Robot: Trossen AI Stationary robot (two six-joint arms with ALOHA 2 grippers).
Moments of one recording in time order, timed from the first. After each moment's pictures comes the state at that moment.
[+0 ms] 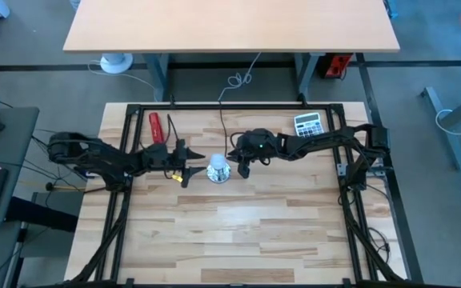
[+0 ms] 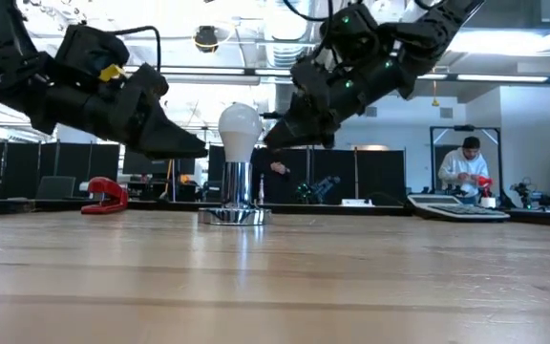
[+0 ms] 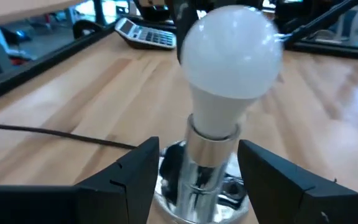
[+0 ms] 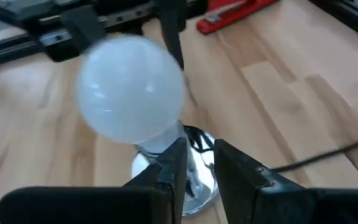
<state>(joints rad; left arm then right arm) 0.24 1.41 0.19 1.02 0.05 -0.03 -0.18 1.75 0.95 0.30 -0.07 0.18</state>
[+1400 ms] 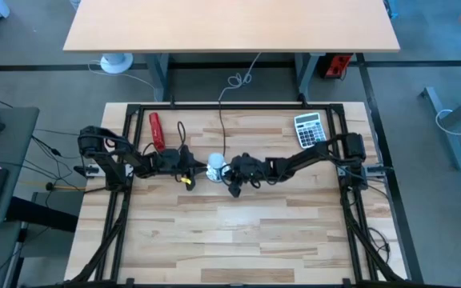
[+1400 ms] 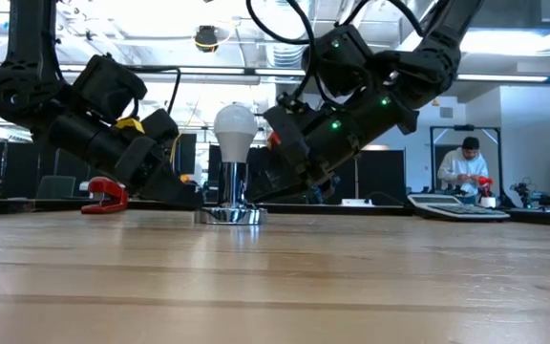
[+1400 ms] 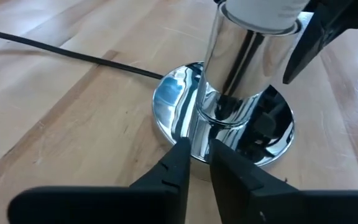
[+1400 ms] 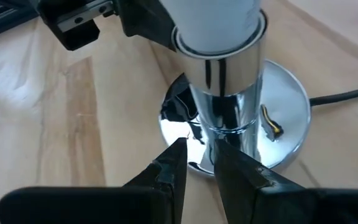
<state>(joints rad) 0.21 1.70 0.22 1.04 -0.01 -0.10 -0.01 1.99 0.95 0.47 0.13 0.41</state>
